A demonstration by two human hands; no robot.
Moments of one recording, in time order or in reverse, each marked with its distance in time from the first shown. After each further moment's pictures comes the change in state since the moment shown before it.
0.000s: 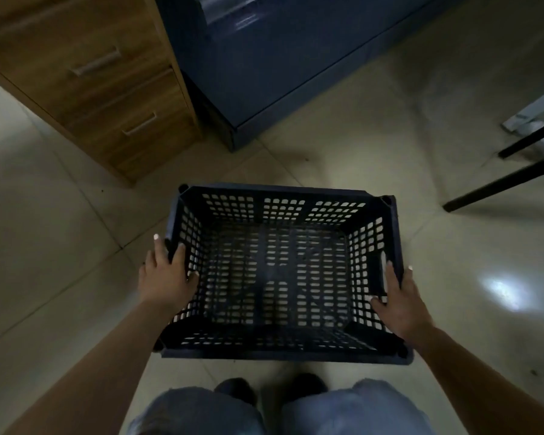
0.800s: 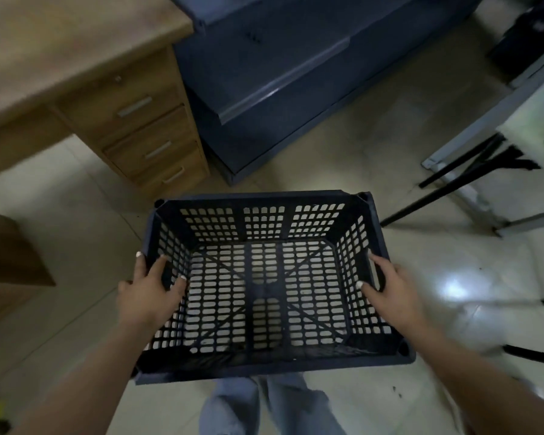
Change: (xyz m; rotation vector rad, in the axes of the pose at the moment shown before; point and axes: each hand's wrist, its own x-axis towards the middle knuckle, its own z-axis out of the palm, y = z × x) left_hand -0.235 -0.017 -0.249 -0.179 0.054 -0.109; right_hand -0.269 -0.056 -0.269 0.326 0.196 -0.100
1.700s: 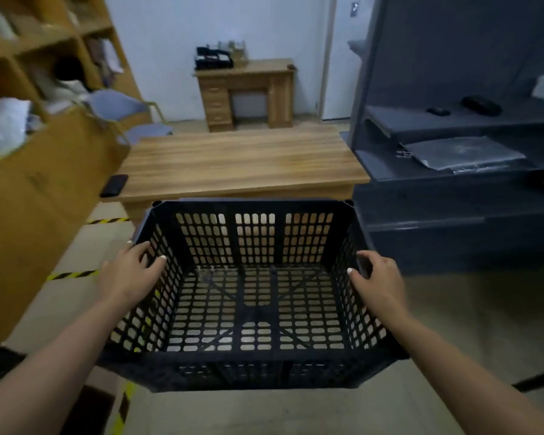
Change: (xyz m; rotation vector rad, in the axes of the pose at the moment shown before) left_hand -0.440 -0.176 -0.159 -0.258 0.714 -0.457; right_hand -0.252 -0.195 -0.103 0.065 -0.008 -0.787
